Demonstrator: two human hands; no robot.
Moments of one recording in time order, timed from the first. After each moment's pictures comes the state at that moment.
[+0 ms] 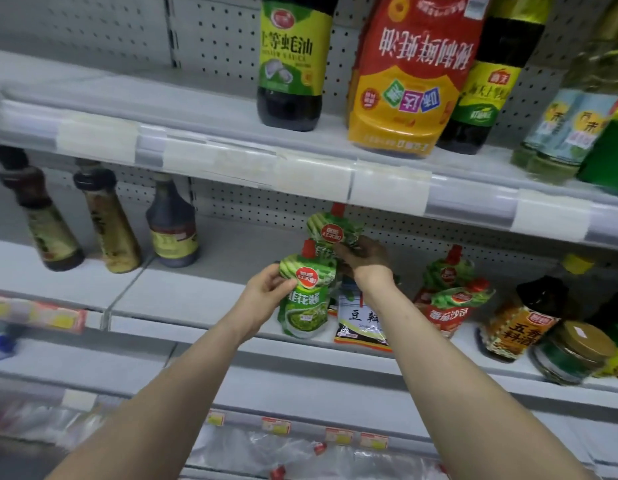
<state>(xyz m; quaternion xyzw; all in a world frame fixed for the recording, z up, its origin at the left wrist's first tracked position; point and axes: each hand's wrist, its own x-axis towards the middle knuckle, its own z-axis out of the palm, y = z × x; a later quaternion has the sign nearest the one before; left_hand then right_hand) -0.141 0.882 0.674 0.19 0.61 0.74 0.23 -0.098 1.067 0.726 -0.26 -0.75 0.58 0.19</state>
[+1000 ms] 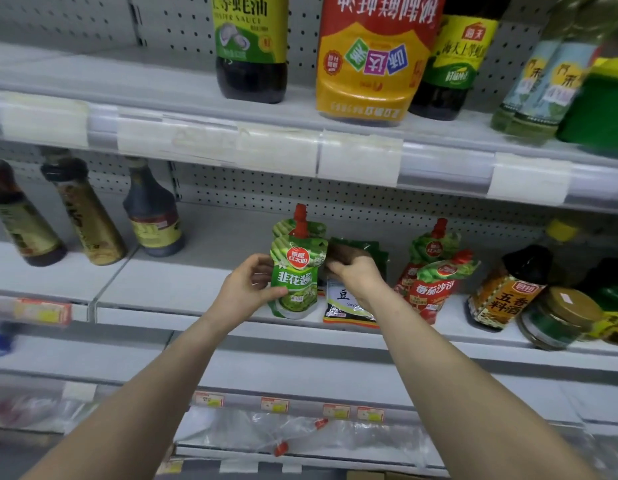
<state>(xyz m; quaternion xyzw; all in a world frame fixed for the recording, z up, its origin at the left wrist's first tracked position) -0.143 0.871 0.657 0.24 0.76 0.59 0.13 -0.070 1.077 0.687 -0.27 -0.76 0.58 0.10</state>
